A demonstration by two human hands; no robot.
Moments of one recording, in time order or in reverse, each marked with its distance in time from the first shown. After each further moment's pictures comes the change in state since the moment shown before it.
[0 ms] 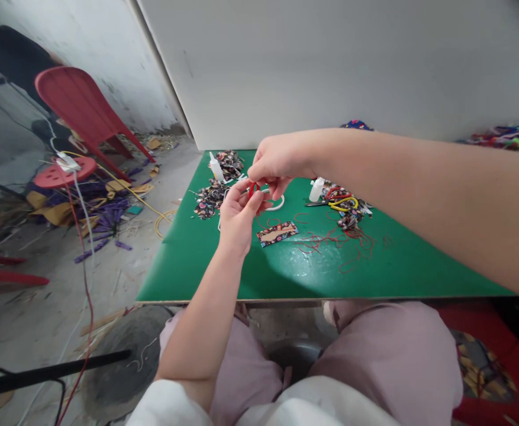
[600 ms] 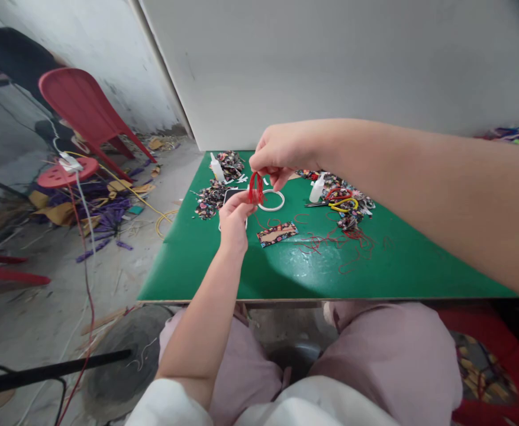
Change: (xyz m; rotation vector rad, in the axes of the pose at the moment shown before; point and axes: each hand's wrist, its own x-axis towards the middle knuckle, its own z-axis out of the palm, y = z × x) left_hand 0.005 -0.024 -0.027 0.129 0.125 -0.074; right_hand -0.004 -0.003 -0.006 0.086 0.086 -0.035
